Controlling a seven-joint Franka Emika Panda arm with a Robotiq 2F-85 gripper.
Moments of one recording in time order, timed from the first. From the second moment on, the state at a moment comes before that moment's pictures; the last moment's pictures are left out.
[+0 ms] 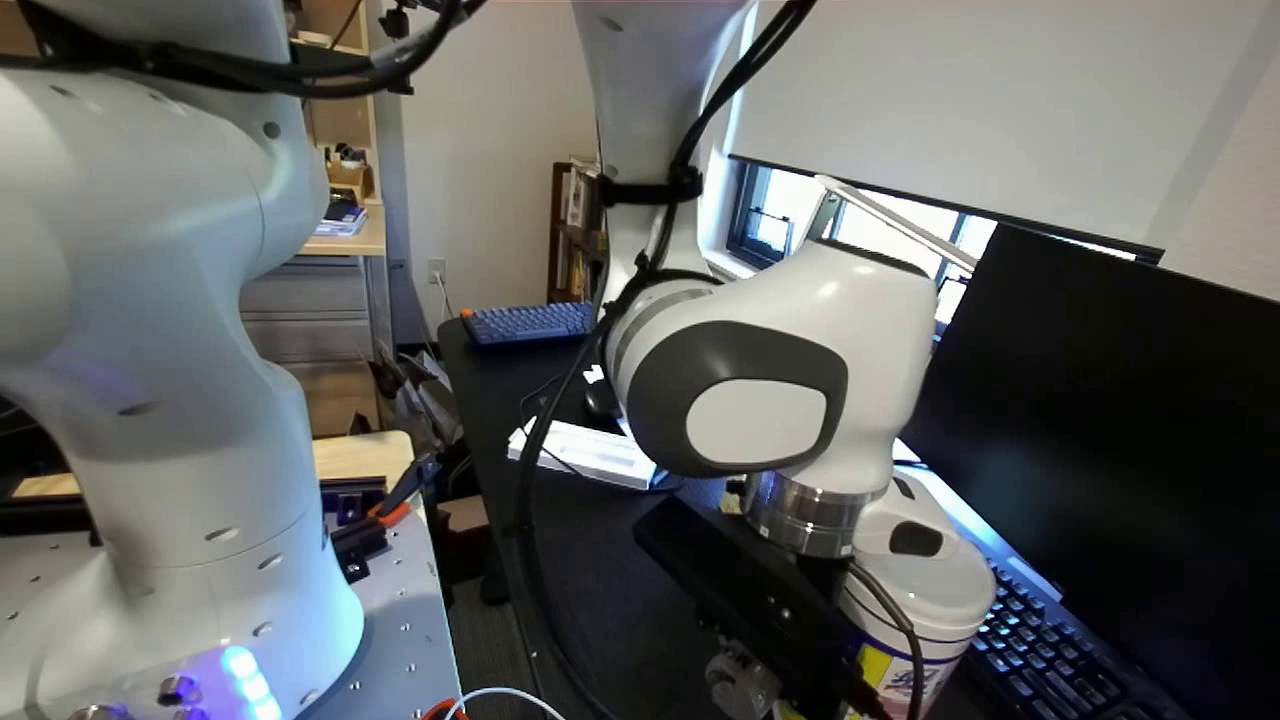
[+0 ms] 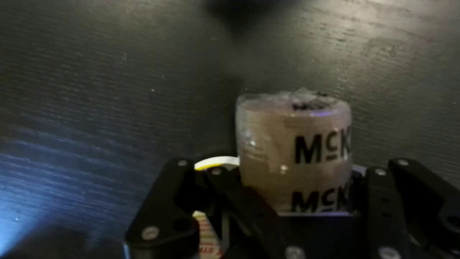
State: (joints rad) arm -0.35 0.15 -0.15 -2.77 -0.24 2.94 -0.45
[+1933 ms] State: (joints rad) arm 0.12 -0.03 -0.03 -2.77 -0.42 2.81 0.17
